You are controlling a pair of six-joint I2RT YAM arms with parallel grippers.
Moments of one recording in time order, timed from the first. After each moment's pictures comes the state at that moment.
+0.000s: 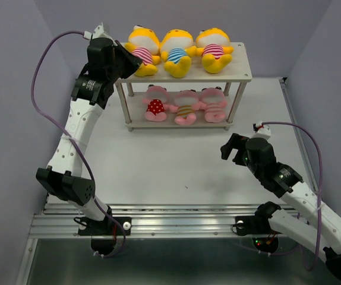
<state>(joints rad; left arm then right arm) -0.30 1.58 1.91 -0.57 0.00 -0.76 0.60 0.74 0.69 -0.49 0.39 0.65</state>
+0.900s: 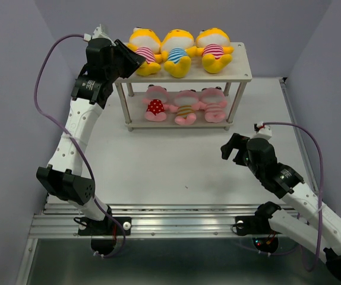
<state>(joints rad) -0.28 1.58 1.89 -0.52 0.07 -0.86 0.60 0.72 0.69 -0.49 0.39 0.65</state>
